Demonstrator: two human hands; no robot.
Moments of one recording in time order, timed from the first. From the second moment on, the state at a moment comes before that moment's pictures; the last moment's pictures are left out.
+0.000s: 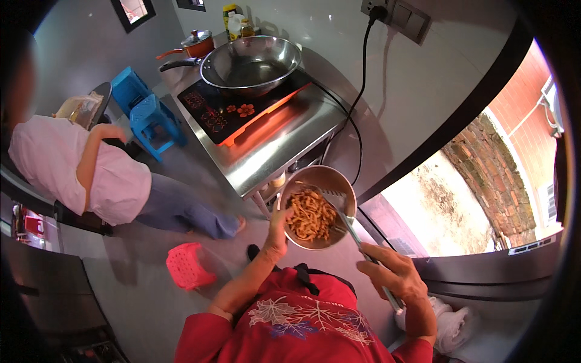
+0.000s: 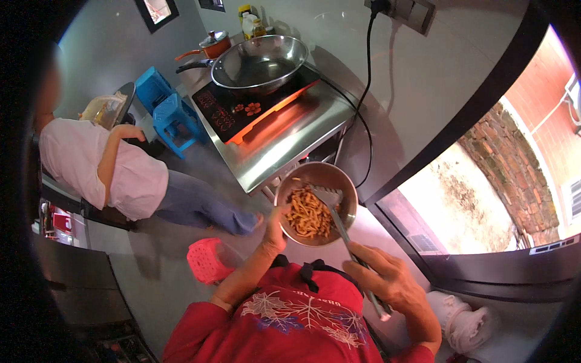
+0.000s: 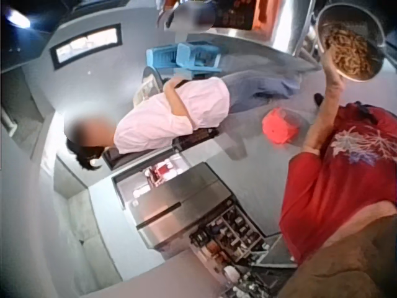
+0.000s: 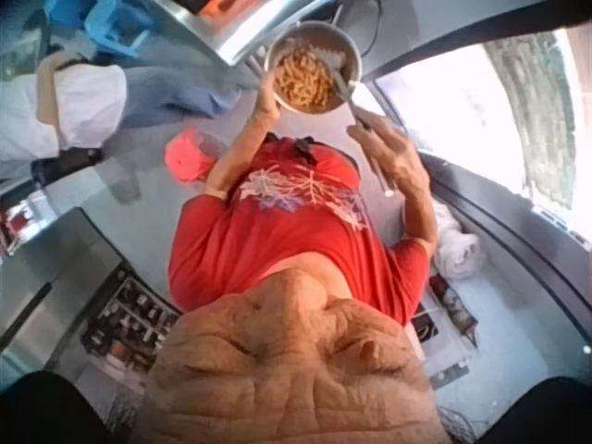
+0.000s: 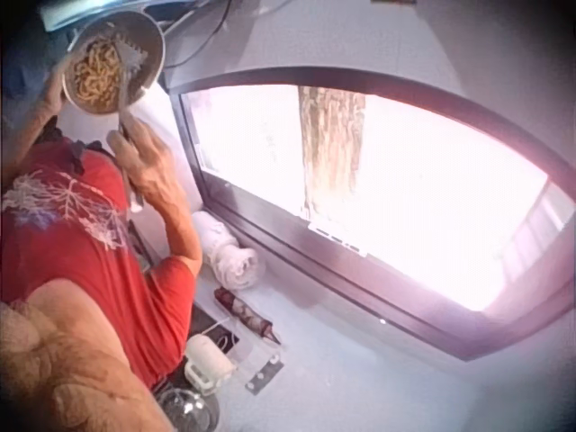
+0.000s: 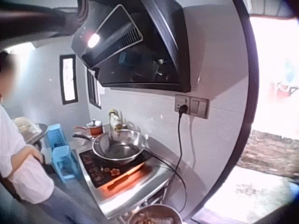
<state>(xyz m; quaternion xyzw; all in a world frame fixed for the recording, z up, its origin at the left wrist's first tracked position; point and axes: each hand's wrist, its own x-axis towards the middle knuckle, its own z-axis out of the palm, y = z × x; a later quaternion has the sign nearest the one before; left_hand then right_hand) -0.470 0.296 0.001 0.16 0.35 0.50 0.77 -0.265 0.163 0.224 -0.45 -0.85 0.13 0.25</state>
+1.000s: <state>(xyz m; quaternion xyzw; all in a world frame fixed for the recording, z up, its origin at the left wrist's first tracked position) -0.695 0.390 0.089 0.19 0.27 0.52 0.79 -0.469 0.233 0.201 -0.43 -0.81 0.17 0.36</state>
